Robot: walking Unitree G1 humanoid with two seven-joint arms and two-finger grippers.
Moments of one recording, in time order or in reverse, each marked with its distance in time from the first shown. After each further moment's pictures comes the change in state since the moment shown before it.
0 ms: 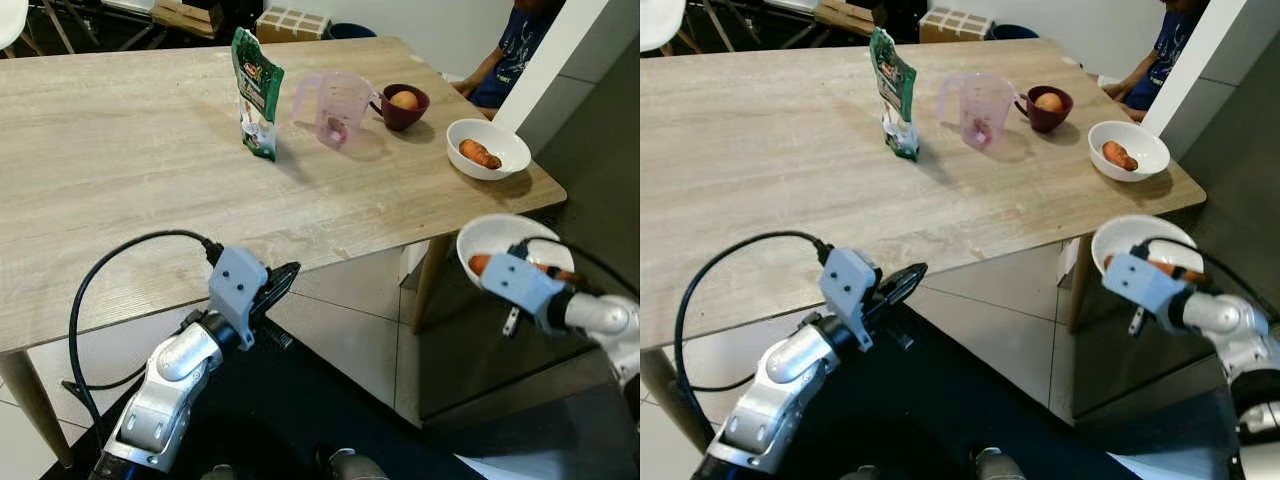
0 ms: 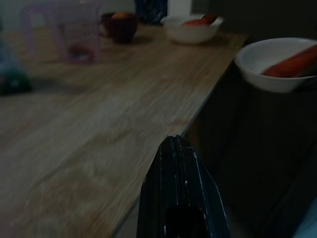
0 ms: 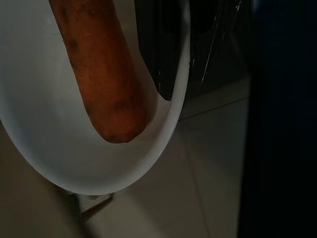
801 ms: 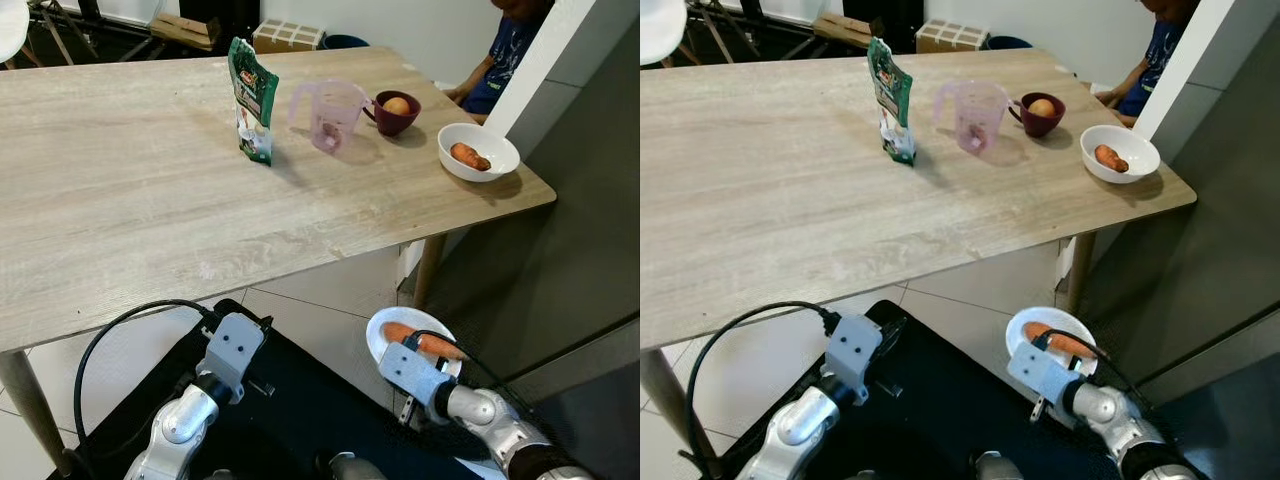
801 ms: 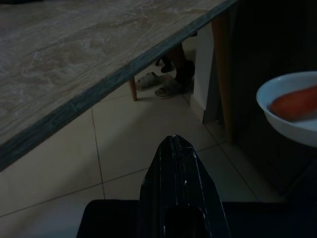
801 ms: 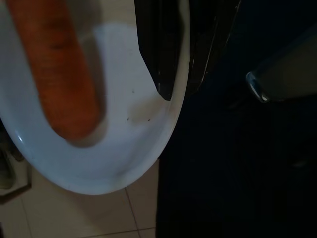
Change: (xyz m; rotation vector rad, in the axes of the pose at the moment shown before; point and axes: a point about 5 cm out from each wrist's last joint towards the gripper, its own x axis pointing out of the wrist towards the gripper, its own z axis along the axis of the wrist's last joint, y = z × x) left arm -0.029 -0.019 -0.070 0.033 0.150 0.137; right arm 0.070 0.159 0.022 0.133 -0.053 0.151
